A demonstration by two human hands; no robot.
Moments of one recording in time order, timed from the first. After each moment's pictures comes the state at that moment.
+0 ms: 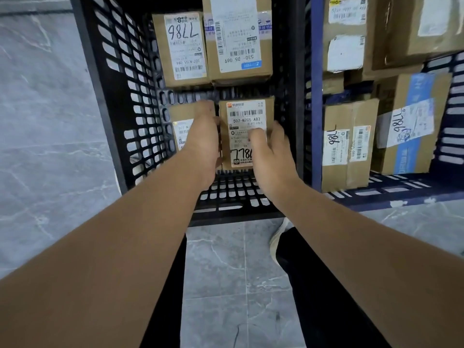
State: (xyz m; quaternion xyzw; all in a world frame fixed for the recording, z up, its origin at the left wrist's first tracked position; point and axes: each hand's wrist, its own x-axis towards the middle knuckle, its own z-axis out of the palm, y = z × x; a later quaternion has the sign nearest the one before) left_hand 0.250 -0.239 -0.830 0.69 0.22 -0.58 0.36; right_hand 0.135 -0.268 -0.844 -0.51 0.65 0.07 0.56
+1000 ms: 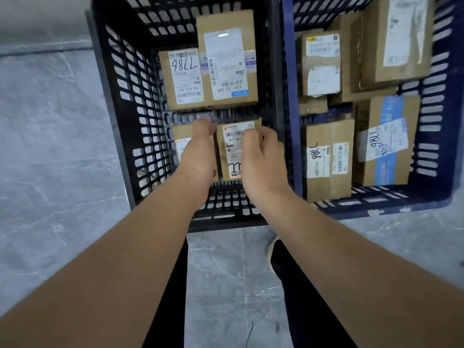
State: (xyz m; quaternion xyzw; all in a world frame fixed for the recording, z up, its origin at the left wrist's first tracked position) left_hand 0.245 -0.252 -0.764 0.75 0.08 -0.58 0.31; right_hand 0.153 -0.286 -0.778 -0.48 0.66 0.02 0.58
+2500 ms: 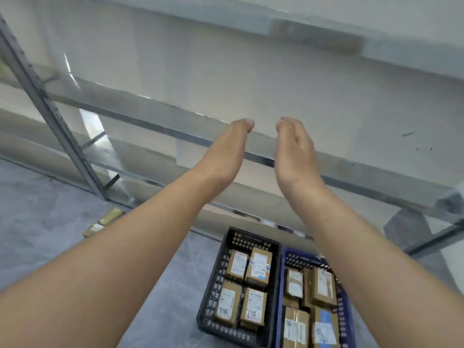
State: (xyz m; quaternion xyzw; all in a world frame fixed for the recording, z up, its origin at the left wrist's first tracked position) left_hand 0.327 -0.097 -0.069 0.73 -0.20 -0.25 0.61; right_hand 0.254 -0.195 -0.074 -0.77 0.31 -0.27 0.49
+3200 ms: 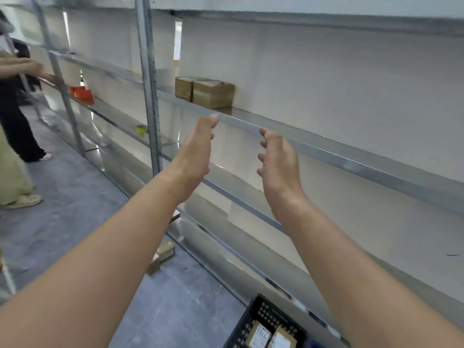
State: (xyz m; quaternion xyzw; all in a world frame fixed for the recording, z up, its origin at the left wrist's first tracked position) left_hand 0.295 0.050 0.144 0.72 -0.11 -0.01 0.68; right_hand 0.254 -0.083 0.134 -0.75 0.08 -0.24 0.61
